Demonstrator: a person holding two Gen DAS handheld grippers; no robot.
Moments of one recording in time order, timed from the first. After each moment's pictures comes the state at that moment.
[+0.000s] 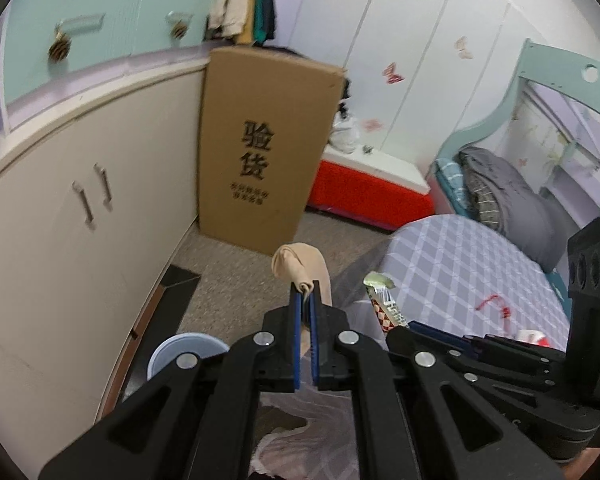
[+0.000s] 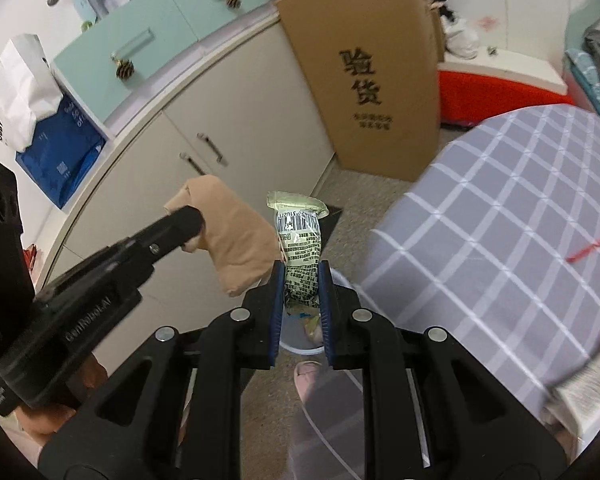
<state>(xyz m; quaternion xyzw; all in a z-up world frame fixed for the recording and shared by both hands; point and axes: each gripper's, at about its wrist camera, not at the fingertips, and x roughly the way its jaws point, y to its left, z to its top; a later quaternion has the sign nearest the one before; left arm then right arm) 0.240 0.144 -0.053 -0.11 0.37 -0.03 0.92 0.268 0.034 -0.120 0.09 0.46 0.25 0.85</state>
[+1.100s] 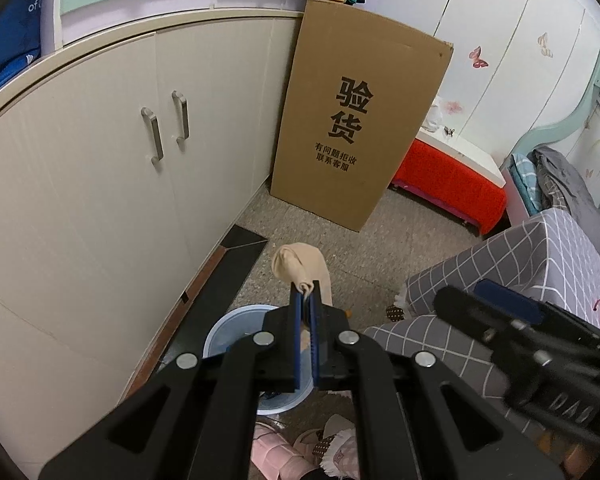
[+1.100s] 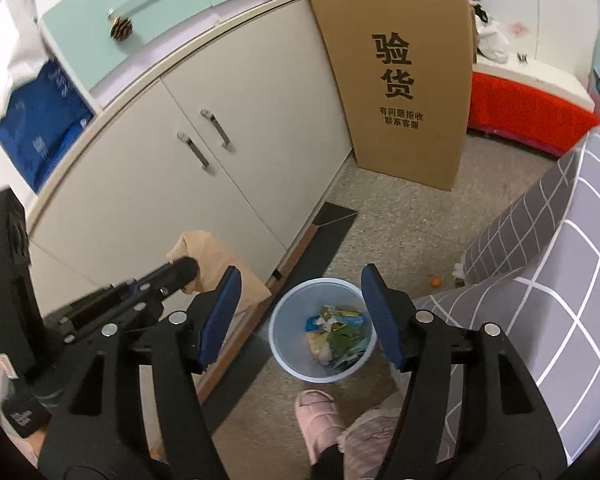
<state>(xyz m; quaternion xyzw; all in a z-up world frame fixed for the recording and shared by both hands) 0.269 0.245 -0.141 -0.13 0.43 0.07 0.89 0.304 0.110 -0.166 0.07 0.45 0.25 0.85</state>
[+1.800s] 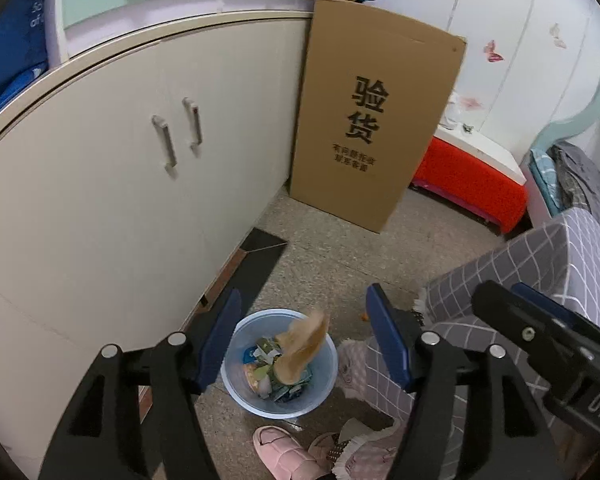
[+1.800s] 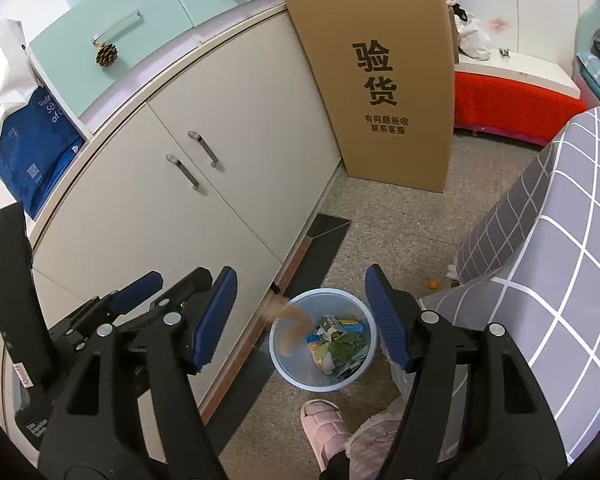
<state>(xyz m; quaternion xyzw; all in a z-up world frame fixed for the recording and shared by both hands) 0.281 0.238 -0.141 -0.11 0.43 0.10 0.89 0.305 0.106 -0.163 0.08 0.44 0.23 0.86</state>
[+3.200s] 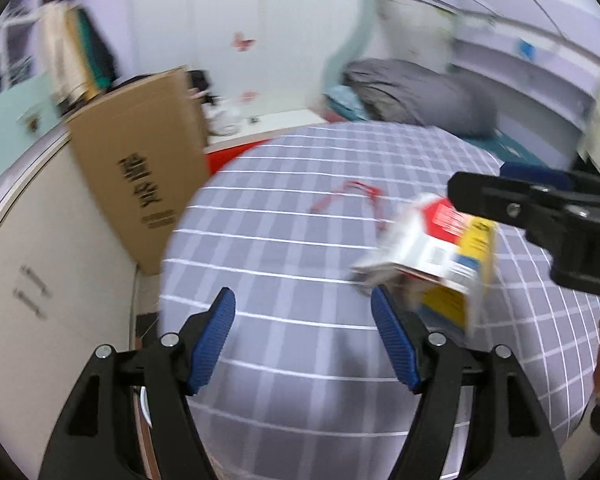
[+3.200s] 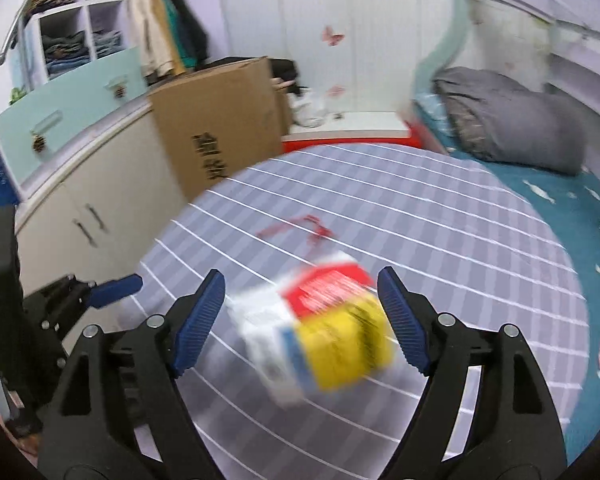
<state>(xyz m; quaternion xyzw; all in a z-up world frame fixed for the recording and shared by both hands) 0.171 -0.059 -0.067 0.12 0.37 -0.21 0.90 0.117 -0.182 -0.072 0.07 0.34 -0.02 0.94</state>
